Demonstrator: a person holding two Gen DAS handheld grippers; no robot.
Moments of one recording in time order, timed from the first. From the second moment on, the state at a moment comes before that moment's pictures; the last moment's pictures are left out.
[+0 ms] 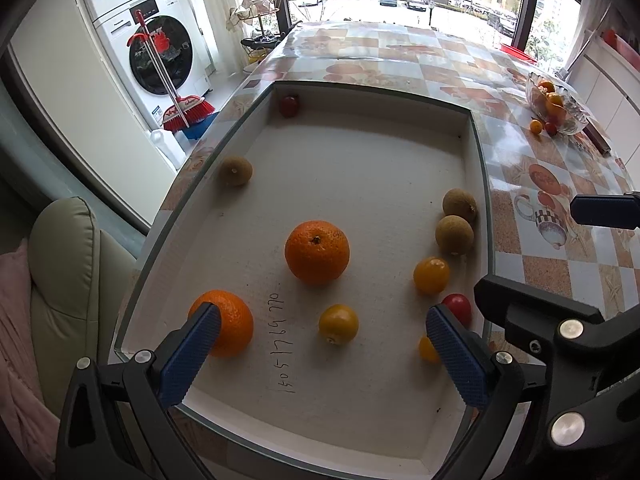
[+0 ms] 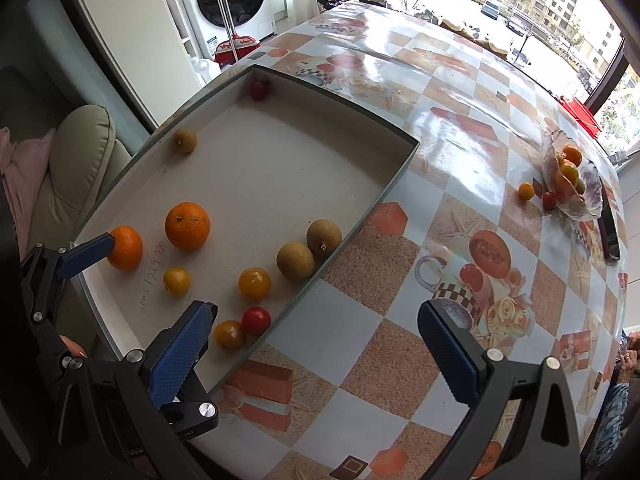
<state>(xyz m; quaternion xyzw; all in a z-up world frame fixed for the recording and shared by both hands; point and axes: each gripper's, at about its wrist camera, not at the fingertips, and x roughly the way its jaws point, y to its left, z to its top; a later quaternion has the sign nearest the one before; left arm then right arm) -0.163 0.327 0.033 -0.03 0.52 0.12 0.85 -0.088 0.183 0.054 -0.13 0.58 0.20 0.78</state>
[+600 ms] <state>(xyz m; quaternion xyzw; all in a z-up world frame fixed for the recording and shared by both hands) -0.164 0.327 0.032 -0.03 0.52 0.12 0.85 -0.088 0.184 0.054 -0.13 0.58 0.20 0.78</state>
